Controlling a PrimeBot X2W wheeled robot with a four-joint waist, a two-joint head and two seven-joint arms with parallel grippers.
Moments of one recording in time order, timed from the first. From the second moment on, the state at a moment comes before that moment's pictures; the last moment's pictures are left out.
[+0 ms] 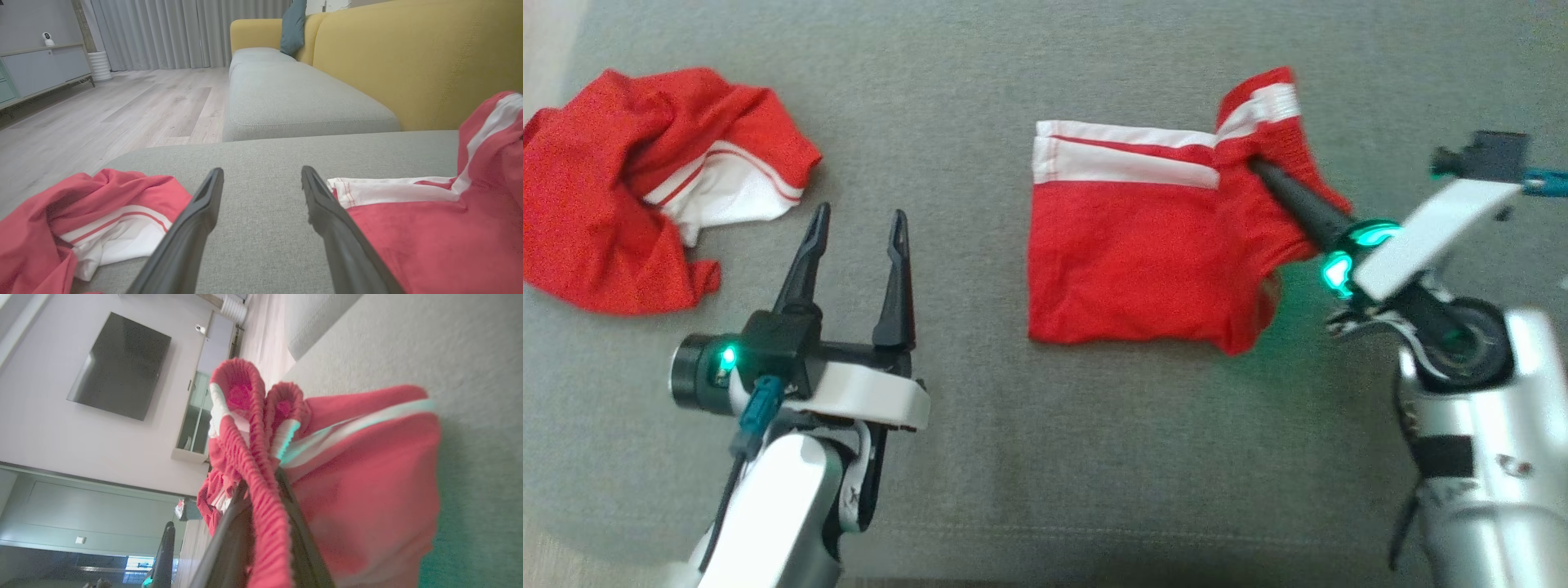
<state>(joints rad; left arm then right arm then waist) -0.27 0.22 -0.48 0.06 -0.27 0.31 -0.25 -0.45 -0.08 0.02 0.19 1.13 0.13 0.71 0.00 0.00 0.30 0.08</state>
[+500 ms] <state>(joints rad) -0.27 0.19 -0.50 0.08 -0.27 0.30 -0.25 -0.56 -0.07 0.35 0.48 0.98 0.13 0.43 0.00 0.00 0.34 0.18</state>
